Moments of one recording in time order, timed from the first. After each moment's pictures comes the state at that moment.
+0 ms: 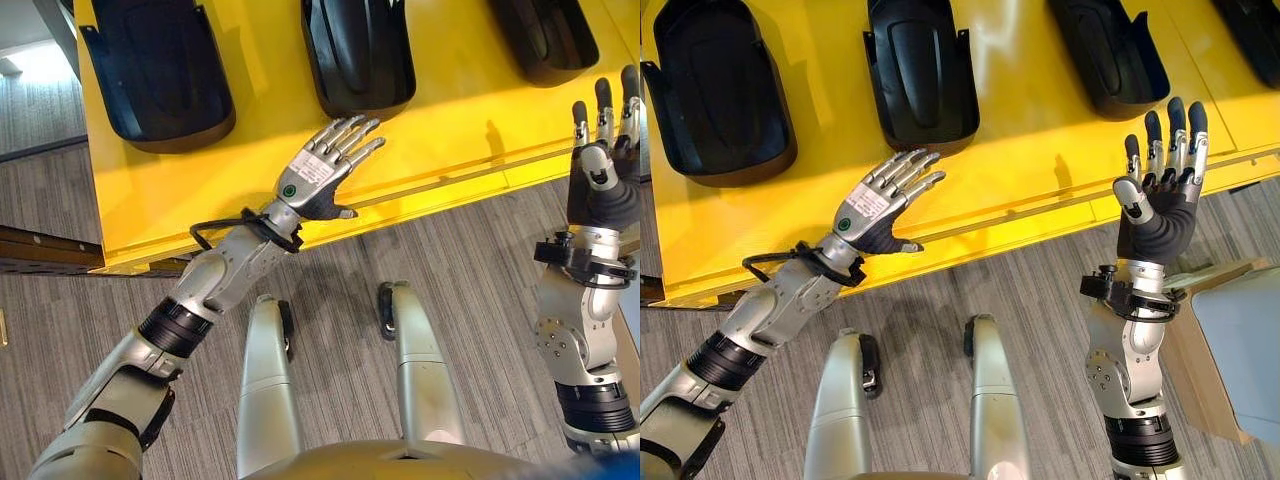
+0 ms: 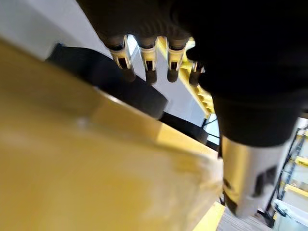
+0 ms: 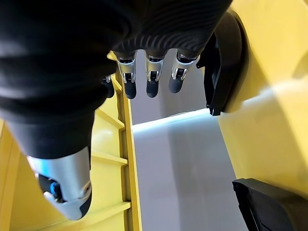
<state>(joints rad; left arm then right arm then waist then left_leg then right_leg) -0.55 0.62 -0.49 -0.04 0.78 -0.20 0.26 -0.13 -0.39 -0.02 -0.33 0.68 -0.44 -0.20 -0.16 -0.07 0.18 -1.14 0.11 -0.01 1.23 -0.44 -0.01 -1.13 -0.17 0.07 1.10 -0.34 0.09</state>
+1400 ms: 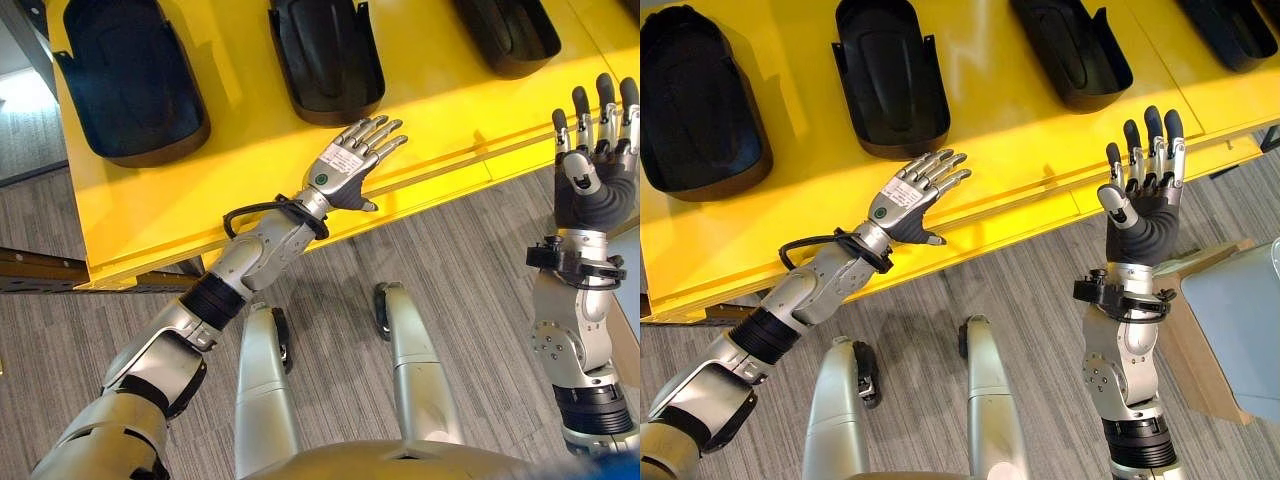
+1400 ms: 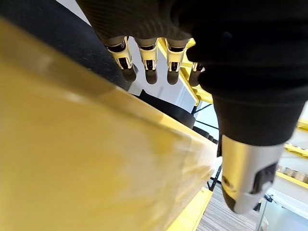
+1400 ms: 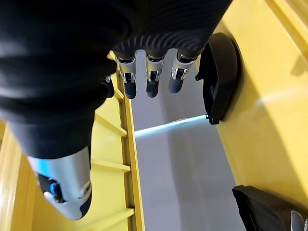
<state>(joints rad) -0.70 0.51 -0.59 0.15 0.79 -0.13 0.25 -0.12 -0.39 0.00 -0.32 0.71 -0.42 -0.16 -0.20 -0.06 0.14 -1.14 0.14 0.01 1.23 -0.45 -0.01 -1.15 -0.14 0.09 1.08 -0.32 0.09</state>
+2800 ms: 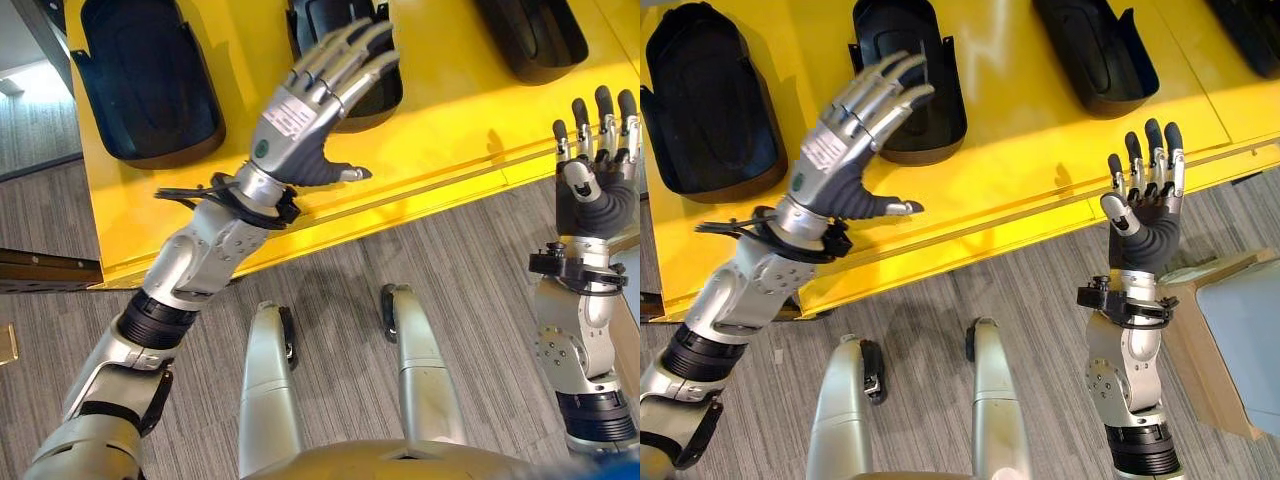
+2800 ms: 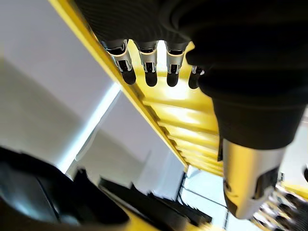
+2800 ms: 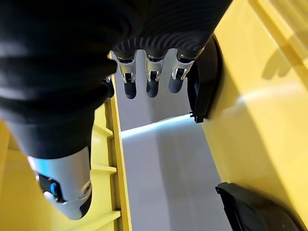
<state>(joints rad) -0.57 0.67 -0.23 -0.29 0.62 -0.25 0.26 -0.08 -0.40 -0.02 -0.31 0.72 -0.42 -0.14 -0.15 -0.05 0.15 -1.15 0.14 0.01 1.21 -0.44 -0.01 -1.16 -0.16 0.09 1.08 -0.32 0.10</state>
